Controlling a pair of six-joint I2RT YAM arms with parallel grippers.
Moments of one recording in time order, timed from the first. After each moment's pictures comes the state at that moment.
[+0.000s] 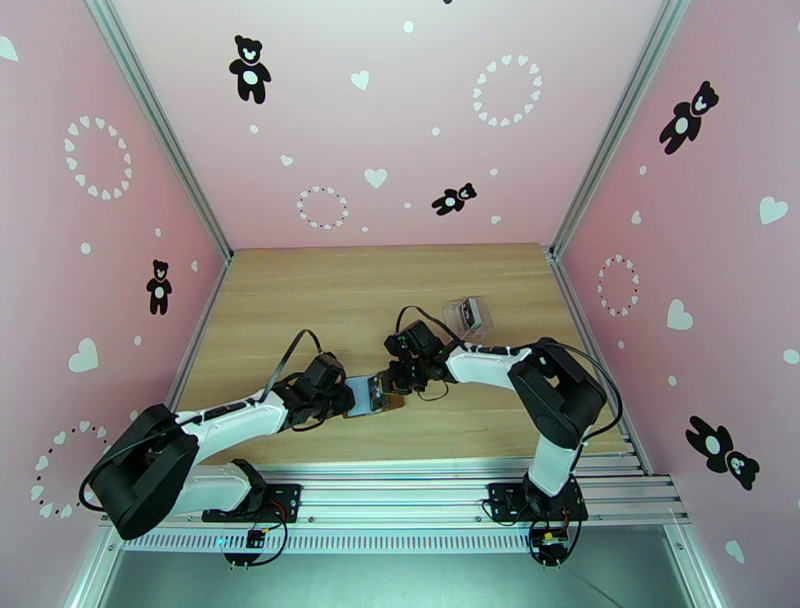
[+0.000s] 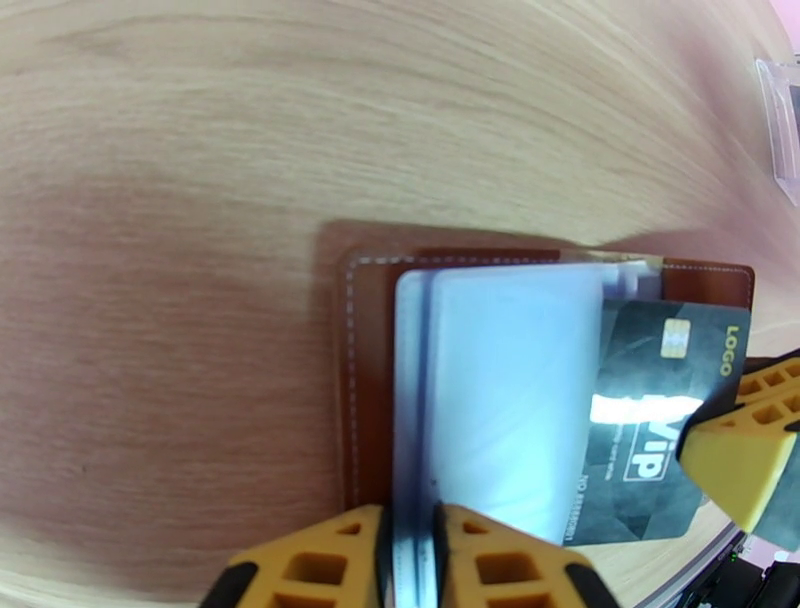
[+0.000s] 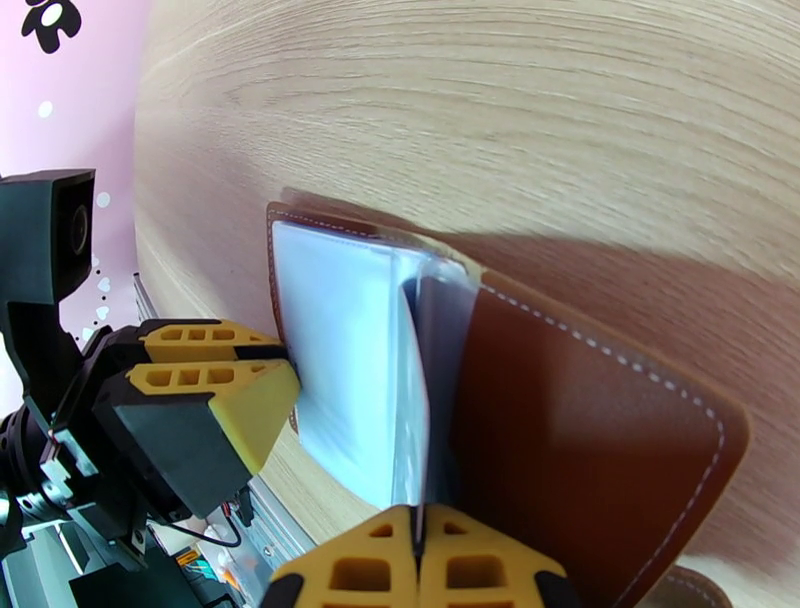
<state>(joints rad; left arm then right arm) -0.67 1.32 0.49 -0.20 0.07 -0.91 0.74 1.81 0.95 -0.16 -0.59 0.69</state>
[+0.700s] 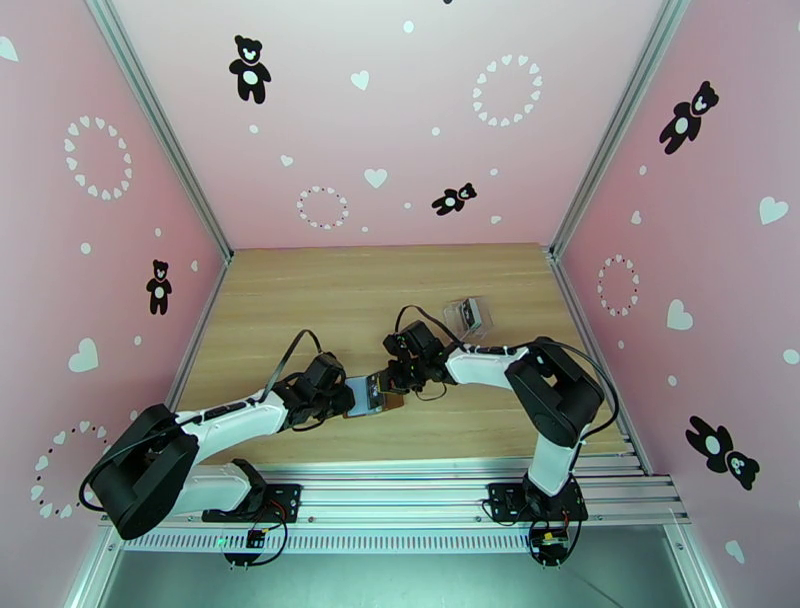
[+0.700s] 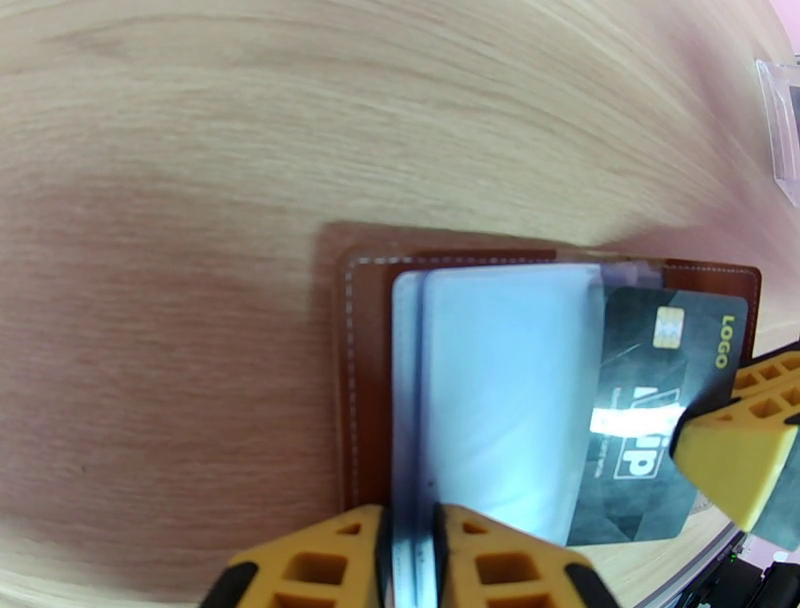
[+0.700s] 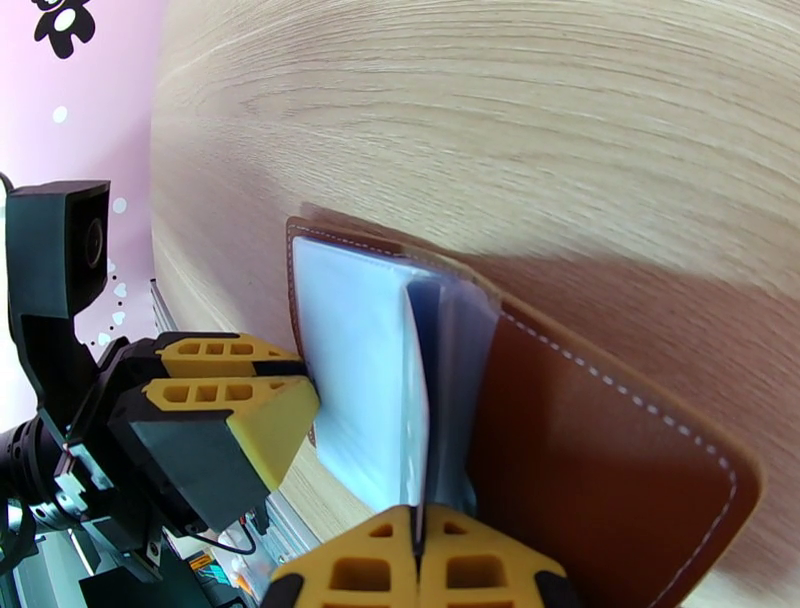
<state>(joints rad) -0.67 1.32 0.49 -0.20 0.07 -0.91 0.74 1.82 0.94 -0.09 -0.61 0.71</state>
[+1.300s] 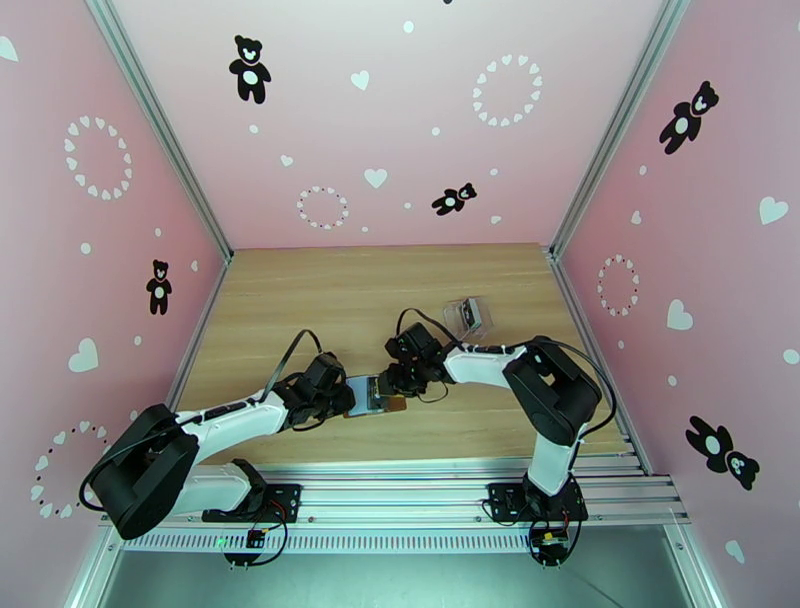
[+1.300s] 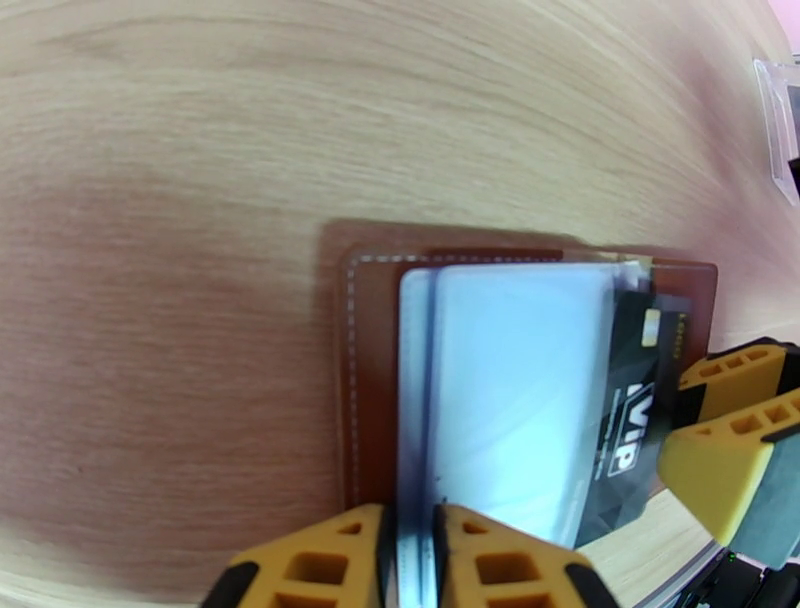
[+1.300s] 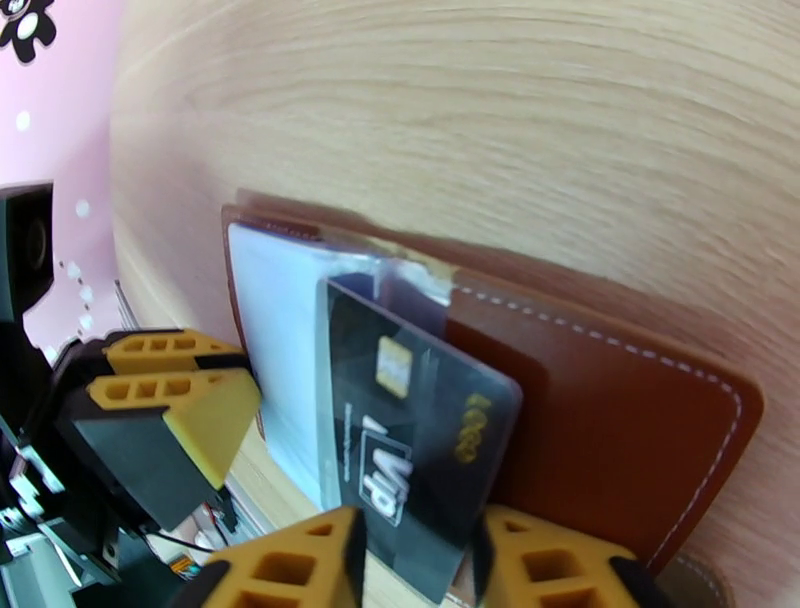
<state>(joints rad) -0.67 1.32 0.49 -0.20 0.07 -0.91 0.74 1.83 0.97 -0.20 -0.54 0.67</state>
